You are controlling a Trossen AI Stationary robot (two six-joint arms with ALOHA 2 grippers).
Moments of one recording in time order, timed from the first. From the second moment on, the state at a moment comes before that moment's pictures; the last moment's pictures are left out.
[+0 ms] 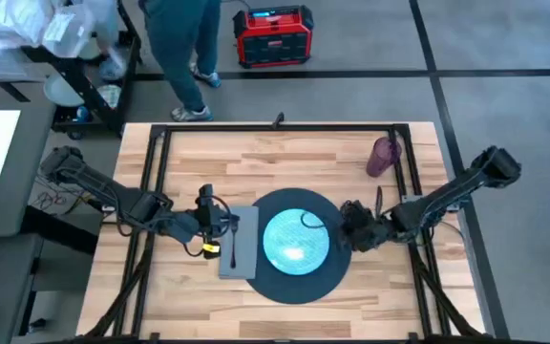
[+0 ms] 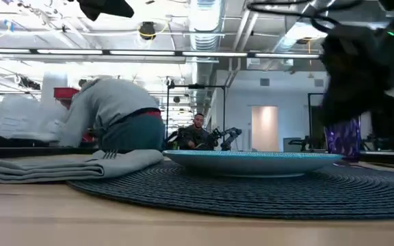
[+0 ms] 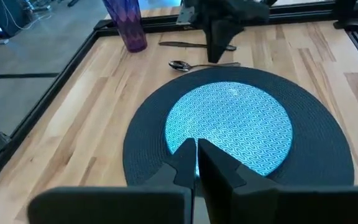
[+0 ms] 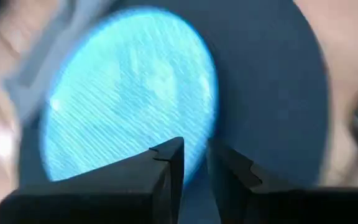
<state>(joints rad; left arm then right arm) -0.47 1.10 0.89 -0.41 -0.63 -0.25 0.40 1.22 0.59 -0.33 0.50 1.31</state>
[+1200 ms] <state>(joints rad) -0.48 1.10 0.89 -0.35 -0.55 -0.26 0.18 1.28 0.75 -1.27 0.07 1.67</state>
